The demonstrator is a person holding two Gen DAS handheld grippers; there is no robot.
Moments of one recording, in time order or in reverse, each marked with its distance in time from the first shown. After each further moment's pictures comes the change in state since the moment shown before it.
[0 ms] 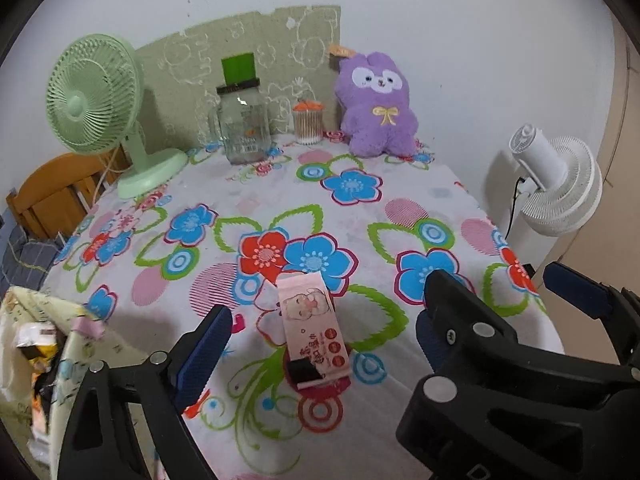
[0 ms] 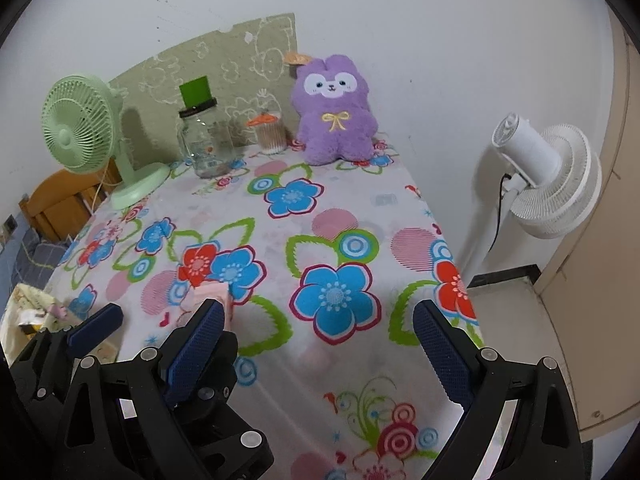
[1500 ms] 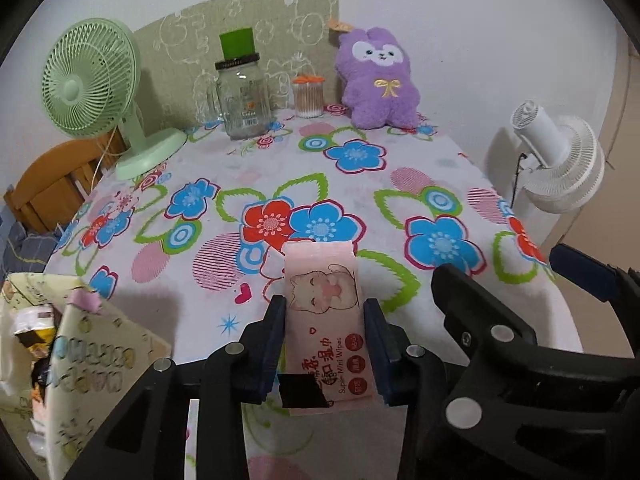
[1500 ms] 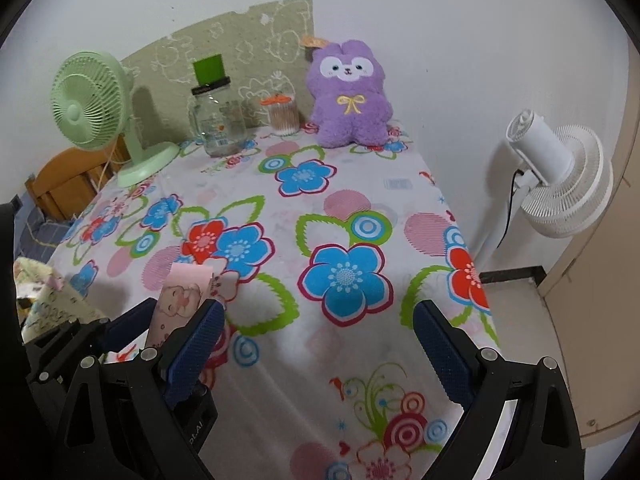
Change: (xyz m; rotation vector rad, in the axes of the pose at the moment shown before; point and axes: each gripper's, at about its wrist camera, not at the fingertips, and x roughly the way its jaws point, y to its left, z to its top) left arm -0.004 0.008 -0.013 0.026 0.061 -0.008; right arm -0.002 0.008 -0.012 -0.056 0.032 0.022
